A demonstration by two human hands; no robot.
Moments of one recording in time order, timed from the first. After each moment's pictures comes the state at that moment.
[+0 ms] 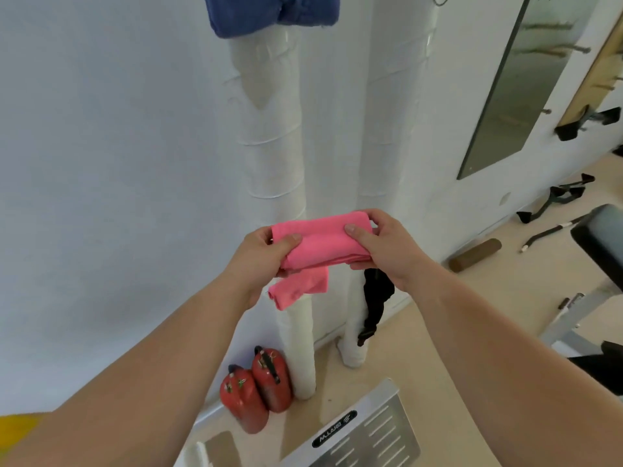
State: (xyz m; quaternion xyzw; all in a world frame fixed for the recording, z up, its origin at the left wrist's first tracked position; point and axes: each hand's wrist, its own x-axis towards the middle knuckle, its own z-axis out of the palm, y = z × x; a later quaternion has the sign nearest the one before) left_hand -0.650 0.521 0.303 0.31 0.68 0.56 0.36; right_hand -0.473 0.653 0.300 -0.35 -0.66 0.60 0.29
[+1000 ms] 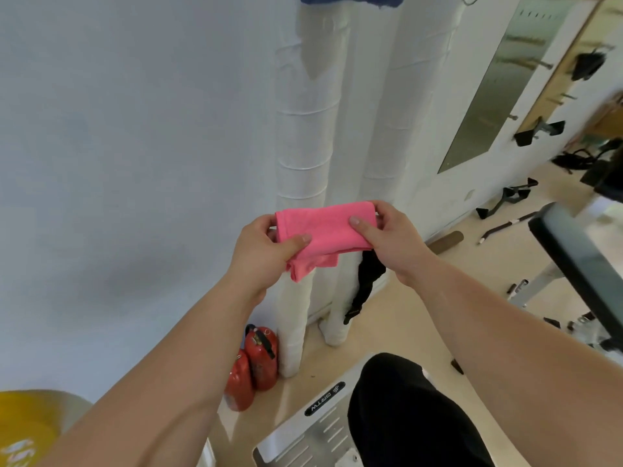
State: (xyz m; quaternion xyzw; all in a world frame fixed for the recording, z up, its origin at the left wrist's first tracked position) left_hand -0.683 0.440 0.280 0.34 0.65 0.60 0.32; right_hand -0.503 0.568 0.296 -0.38 -0.71 0.49 0.34
